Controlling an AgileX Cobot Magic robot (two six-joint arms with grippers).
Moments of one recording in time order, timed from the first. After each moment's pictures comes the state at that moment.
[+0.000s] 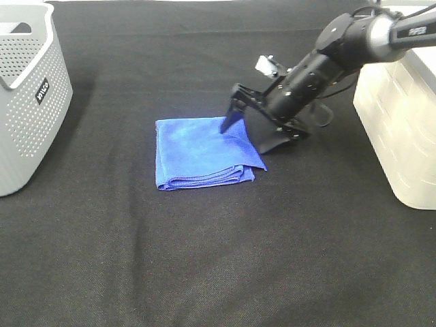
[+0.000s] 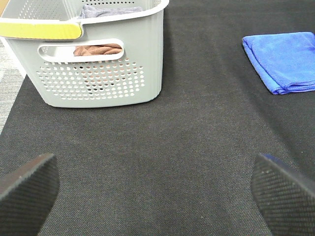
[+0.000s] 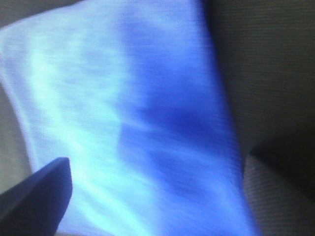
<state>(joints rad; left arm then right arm) -0.01 -0.01 -0.50 -0.01 1.05 0.01 0.28 2.44 -1.79 0.70 0.87 -0.17</state>
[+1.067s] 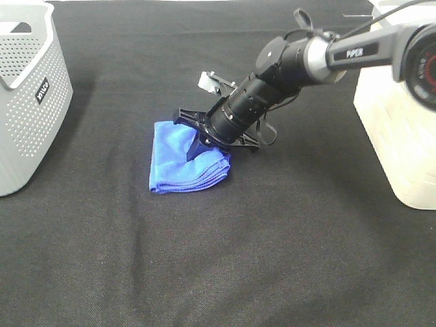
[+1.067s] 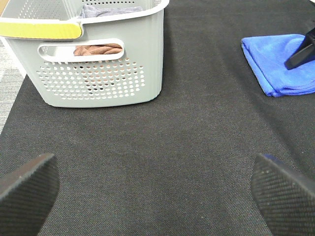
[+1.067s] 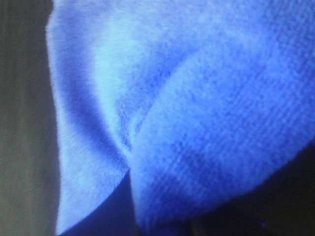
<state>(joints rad) -0.01 -0.01 -0.50 -0.01 1.05 0.01 0.47 2.42 -1.77 0.70 0.73 -0.22</state>
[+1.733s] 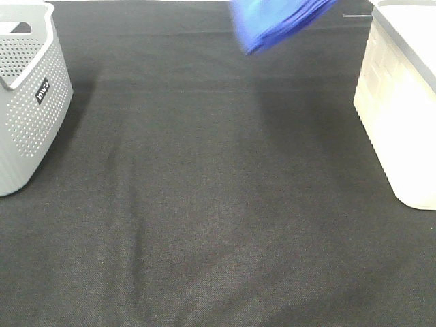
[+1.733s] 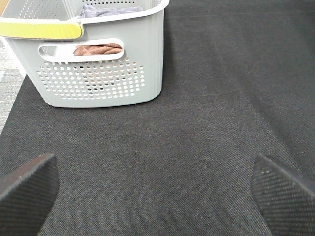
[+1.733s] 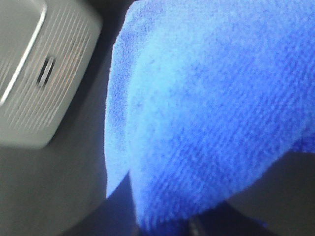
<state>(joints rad) -0.01 -0.01 -0.50 -0.01 1.05 0.01 0.14 2.06 -2.20 0.54 1.20 -0.22</state>
